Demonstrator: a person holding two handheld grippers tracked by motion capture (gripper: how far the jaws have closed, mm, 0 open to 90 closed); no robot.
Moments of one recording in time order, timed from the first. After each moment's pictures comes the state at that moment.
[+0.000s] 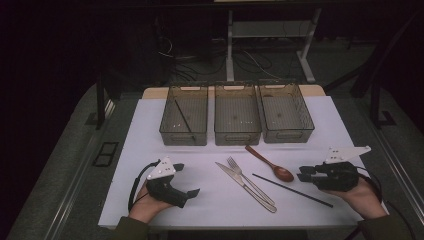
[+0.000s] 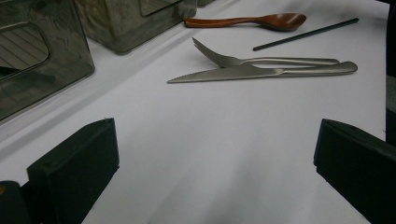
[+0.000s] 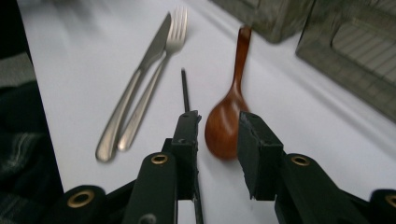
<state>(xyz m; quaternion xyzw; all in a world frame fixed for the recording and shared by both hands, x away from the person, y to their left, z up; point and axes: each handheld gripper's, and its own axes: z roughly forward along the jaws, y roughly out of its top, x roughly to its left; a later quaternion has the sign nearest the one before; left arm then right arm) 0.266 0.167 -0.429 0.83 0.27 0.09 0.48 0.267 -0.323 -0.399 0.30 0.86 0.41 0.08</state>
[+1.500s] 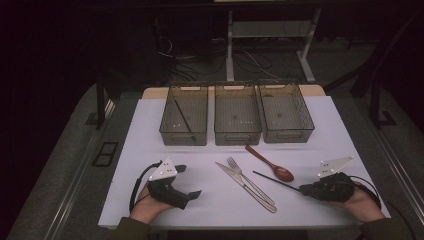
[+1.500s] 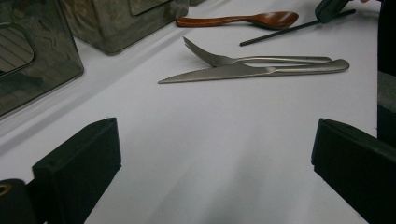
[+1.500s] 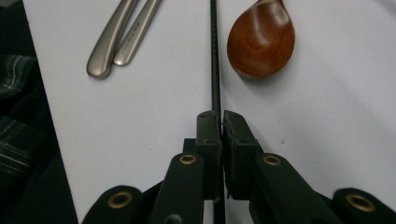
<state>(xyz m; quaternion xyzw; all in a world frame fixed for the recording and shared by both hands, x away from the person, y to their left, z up) 0.264 0.163 -0.430 0.83 0.26 0.09 0.48 0.263 -0.326 -0.435 0.27 0.90 0.34 0.03</state>
